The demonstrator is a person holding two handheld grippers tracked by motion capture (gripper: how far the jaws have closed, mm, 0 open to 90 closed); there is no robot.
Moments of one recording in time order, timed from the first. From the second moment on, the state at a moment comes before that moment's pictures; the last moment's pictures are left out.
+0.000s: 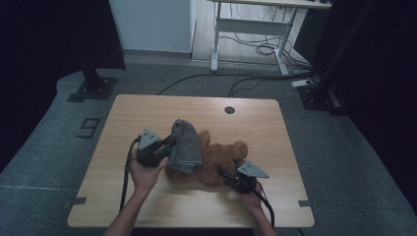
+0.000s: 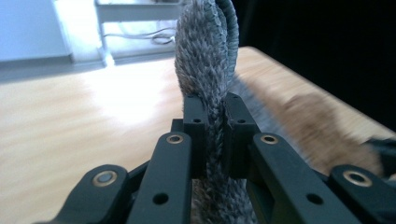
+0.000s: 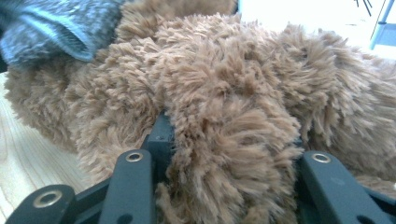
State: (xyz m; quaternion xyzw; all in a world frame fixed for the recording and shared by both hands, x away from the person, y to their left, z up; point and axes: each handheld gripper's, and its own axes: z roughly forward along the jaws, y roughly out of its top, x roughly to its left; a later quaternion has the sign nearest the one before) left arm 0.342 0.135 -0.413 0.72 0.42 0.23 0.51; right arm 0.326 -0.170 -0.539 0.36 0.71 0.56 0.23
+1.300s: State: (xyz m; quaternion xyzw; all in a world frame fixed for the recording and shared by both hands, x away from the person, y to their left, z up) left arm 0.359 0.073 -0.439 0.80 0.38 0.25 0.39; right arm 0.317 -0.164 -0.536 0.33 0.73 0.53 0.27
